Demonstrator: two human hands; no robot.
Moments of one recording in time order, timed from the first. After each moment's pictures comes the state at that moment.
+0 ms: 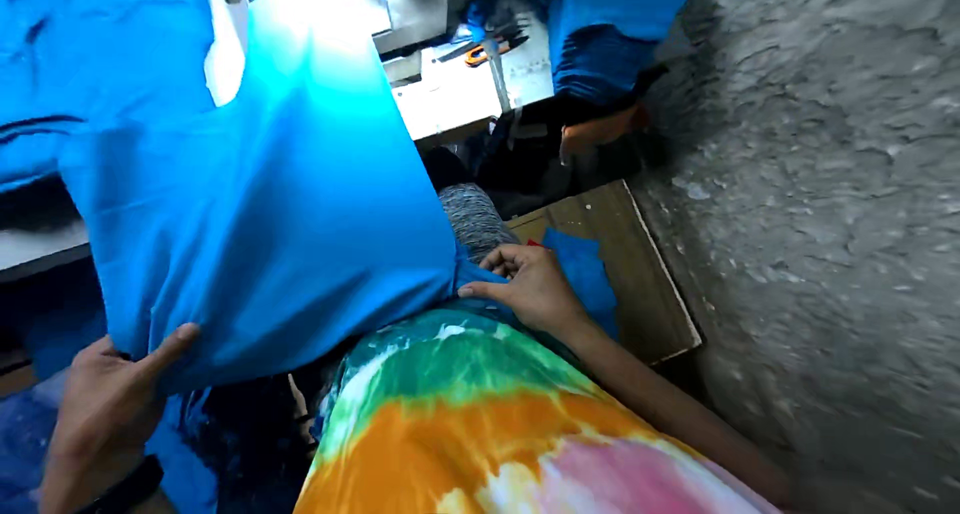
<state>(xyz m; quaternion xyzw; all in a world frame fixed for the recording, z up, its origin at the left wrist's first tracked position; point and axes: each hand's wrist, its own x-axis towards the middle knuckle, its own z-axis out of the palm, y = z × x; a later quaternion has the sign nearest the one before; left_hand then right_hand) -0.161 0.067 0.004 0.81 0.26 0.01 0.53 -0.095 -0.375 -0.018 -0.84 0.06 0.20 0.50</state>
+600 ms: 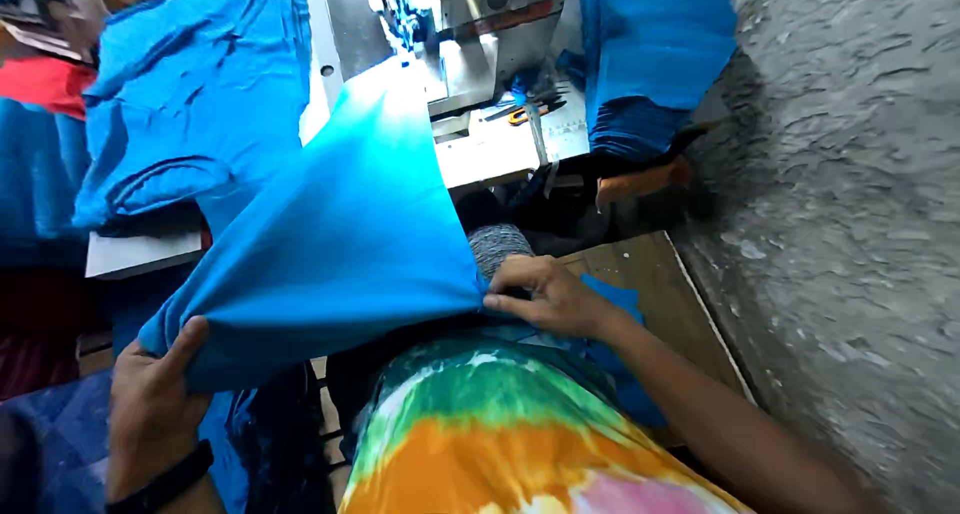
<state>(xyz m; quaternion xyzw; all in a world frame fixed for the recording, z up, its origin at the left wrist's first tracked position) -0.160 0.052 0.037 0.73 0.22 0.19 0.62 -0.039 -0.381 -0.024 -0.77 -0.35 0.13 0.51</state>
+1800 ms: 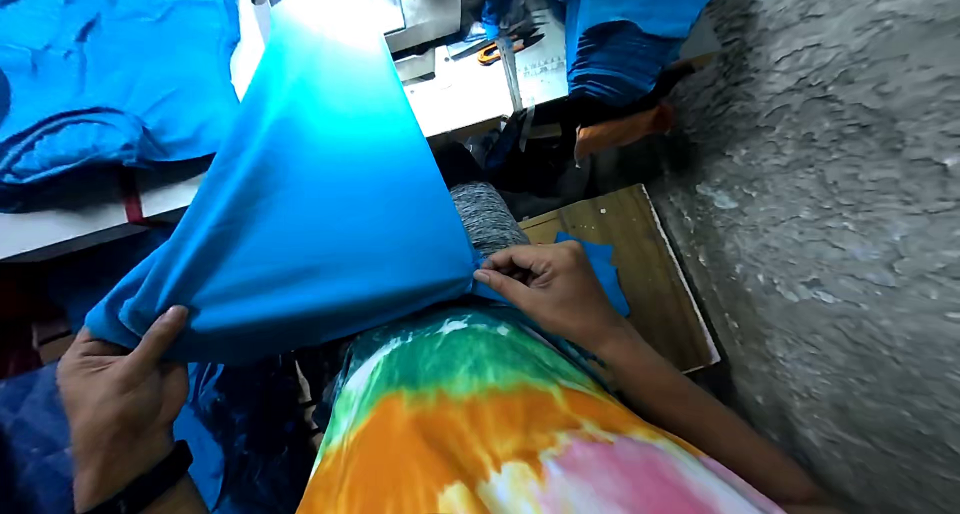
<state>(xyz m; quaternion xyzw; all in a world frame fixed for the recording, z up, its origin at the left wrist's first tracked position) -0.166 0.038 0.013 0.73 0.17 0.18 0.64 -0.092 -0.390 -0.008 -0.83 -0.18 0.04 0.53</state>
